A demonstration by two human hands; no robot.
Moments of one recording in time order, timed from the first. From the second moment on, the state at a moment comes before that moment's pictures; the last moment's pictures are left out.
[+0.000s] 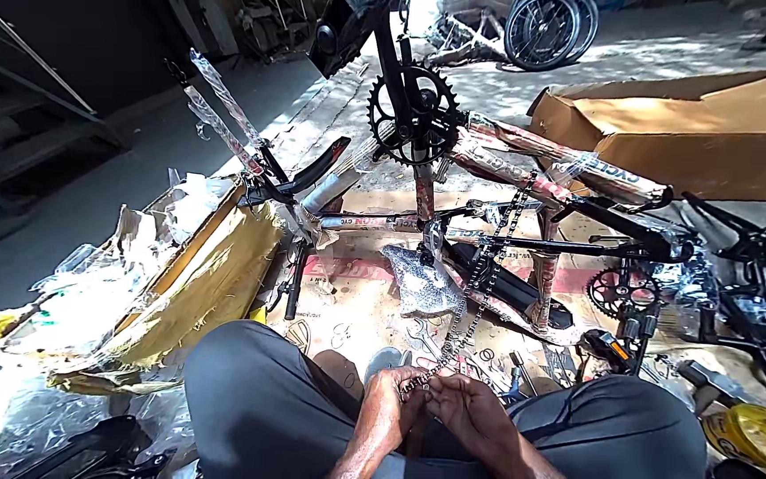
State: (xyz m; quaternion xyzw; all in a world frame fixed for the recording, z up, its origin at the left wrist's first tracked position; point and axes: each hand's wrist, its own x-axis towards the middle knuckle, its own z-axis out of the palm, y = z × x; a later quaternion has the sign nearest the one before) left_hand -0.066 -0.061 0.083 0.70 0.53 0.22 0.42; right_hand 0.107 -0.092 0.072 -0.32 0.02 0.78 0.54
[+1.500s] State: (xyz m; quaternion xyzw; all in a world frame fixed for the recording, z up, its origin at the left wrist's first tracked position) left_hand -0.072 -0.068 0.079 0.74 0.50 0.26 0.36; right_hand 0.103 -0.083 0.044 -0.49 -0.57 0.32 0.58
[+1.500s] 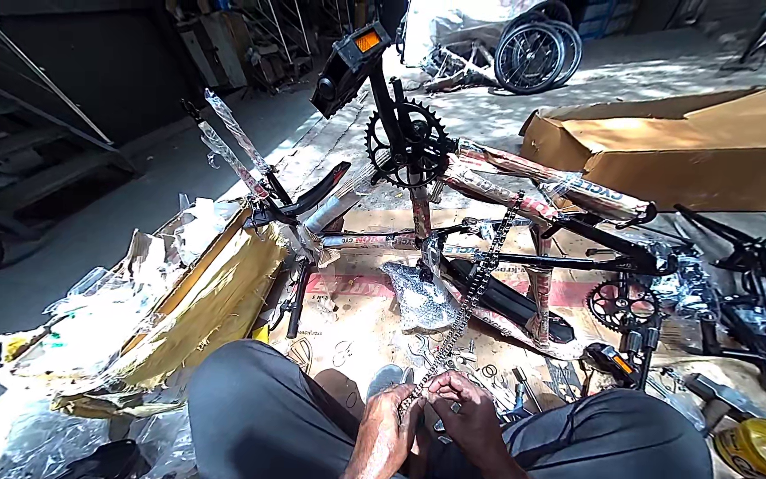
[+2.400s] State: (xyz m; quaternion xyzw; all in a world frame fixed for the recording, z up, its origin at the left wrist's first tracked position) left_hand -0.092 -0.052 0.100 0.64 0.54 0.42 0.35; right_hand 0.085 -0.005 0.140 -0.31 -0.89 0.03 0.34
